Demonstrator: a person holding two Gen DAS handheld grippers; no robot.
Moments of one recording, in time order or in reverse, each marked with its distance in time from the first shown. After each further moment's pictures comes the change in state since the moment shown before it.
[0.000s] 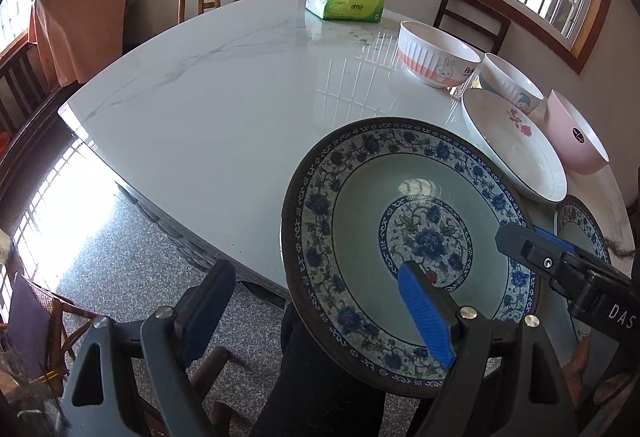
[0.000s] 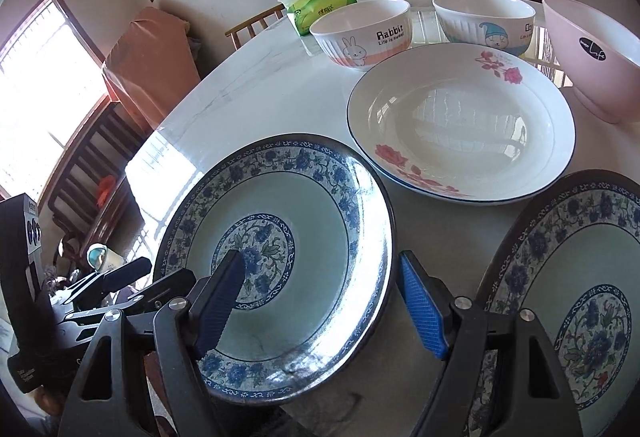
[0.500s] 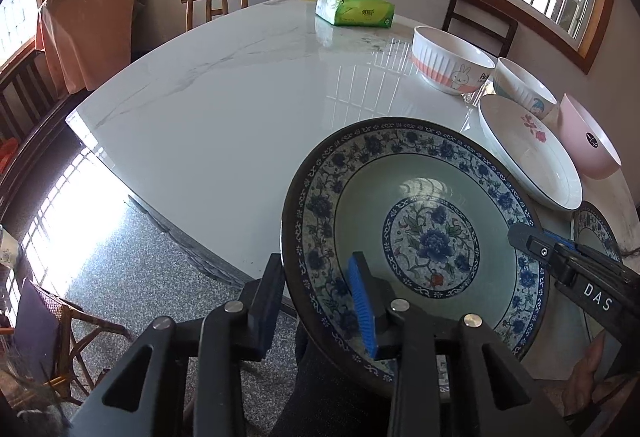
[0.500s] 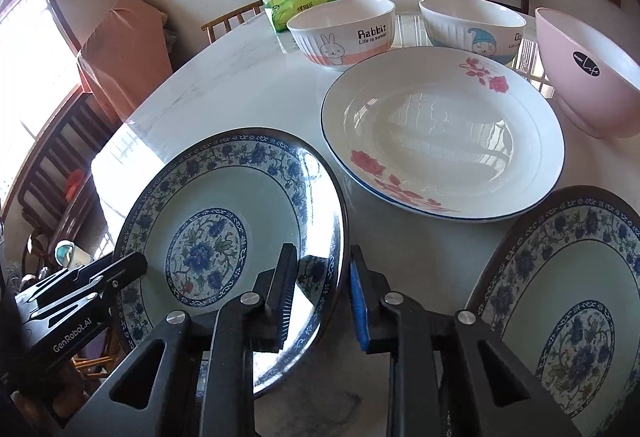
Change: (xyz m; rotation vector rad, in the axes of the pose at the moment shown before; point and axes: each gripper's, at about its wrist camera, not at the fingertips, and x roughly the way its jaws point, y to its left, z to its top) left arm 0.006 0.006 0.008 0.010 -0.030 0.052; right arm 0.017 0.000 0.010 -0.021 -0.007 -0.128
